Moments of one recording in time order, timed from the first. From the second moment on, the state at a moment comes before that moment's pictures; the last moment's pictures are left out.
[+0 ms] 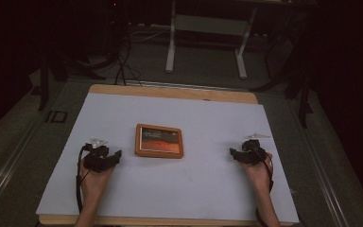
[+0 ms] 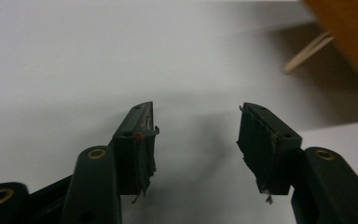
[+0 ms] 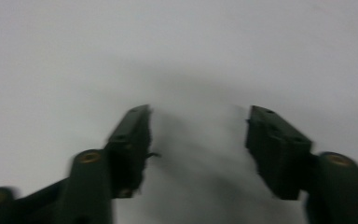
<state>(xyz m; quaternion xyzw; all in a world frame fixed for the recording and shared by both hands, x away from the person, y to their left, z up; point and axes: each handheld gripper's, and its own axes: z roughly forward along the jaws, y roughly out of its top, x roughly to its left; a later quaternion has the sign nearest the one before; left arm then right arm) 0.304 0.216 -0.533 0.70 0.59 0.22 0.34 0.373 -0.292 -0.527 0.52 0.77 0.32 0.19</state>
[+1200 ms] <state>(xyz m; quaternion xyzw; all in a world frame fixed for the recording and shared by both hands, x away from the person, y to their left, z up) 0.316 0.164 -0.520 0.71 0.55 0.11 0.43 0.371 -0.213 -0.497 0.38 0.83 0.38 0.16</state>
